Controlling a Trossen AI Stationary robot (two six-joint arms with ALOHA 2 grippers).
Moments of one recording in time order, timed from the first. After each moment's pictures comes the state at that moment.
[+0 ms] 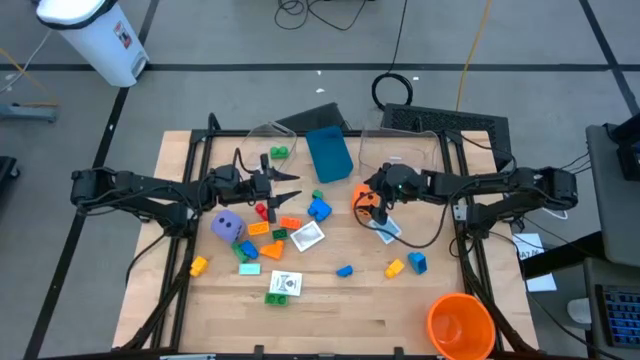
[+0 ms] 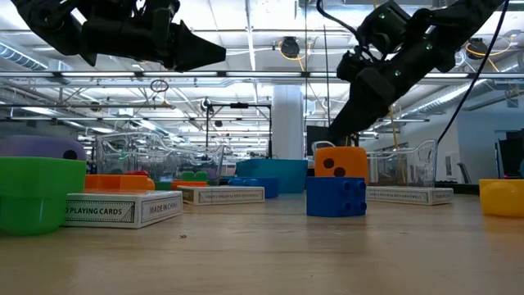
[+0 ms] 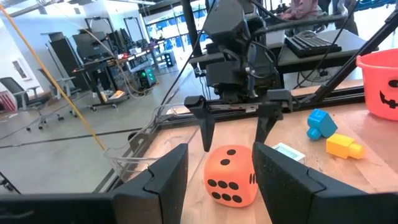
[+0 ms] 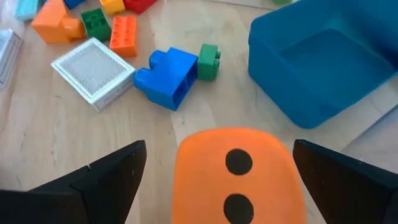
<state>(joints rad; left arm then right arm) 0.15 1.17 0.47 0.69 0.00 0.24 -0.23 1.26 0.61 0.02 0.00 0.04</state>
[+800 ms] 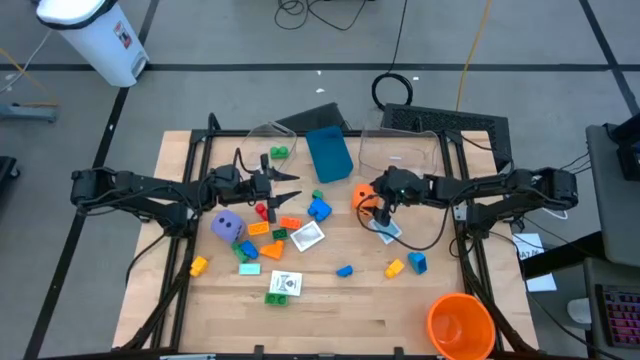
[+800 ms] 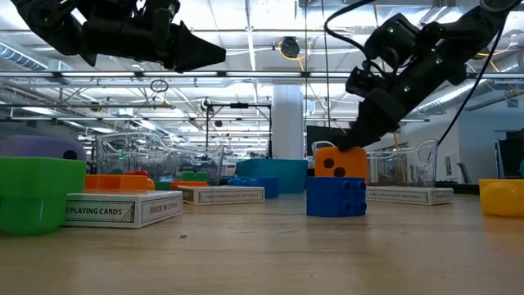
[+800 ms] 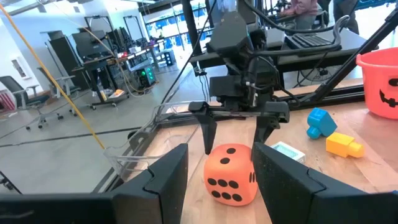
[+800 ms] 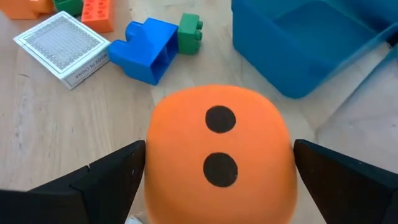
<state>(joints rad) 0.15 1.17 0.47 0.68 0.00 0.24 -0.23 1.26 0.51 0.09 0.06 0.06</state>
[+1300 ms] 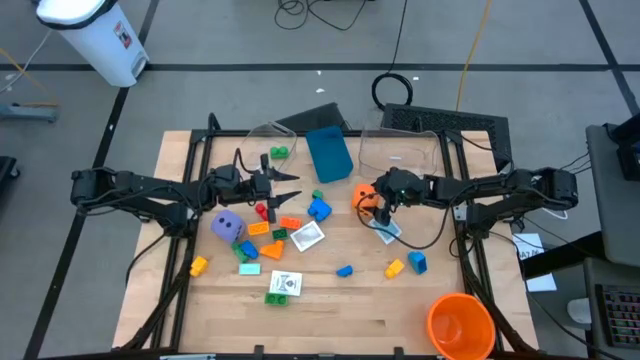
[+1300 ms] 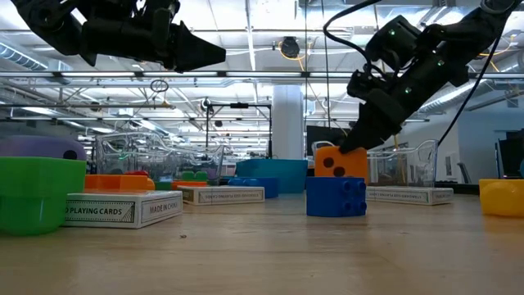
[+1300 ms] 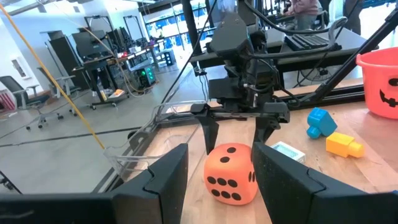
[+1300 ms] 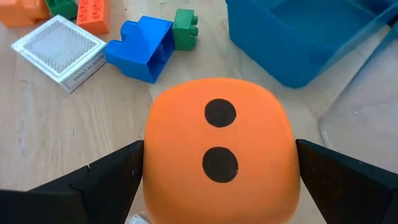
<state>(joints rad) 0.15 1.17 0.47 0.68 0.00 0.24 -0.23 1.26 0.49 0.09 0.05 0.13</state>
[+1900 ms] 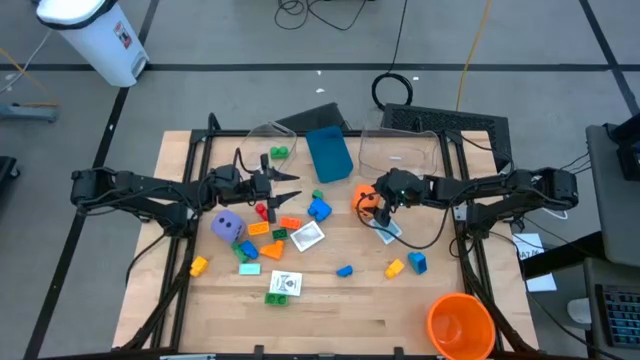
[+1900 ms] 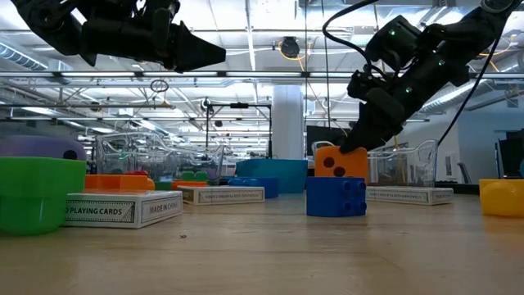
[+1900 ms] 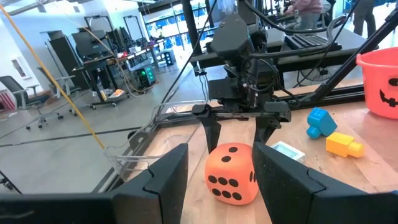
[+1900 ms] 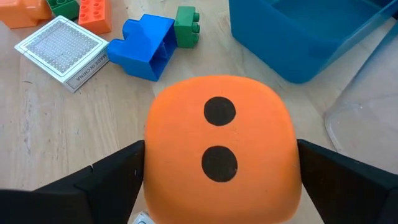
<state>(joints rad) 0.15 1.17 0.47 0.68 0.00 0.24 -0.23 1.26 0.49 0.07 0.05 0.14</state>
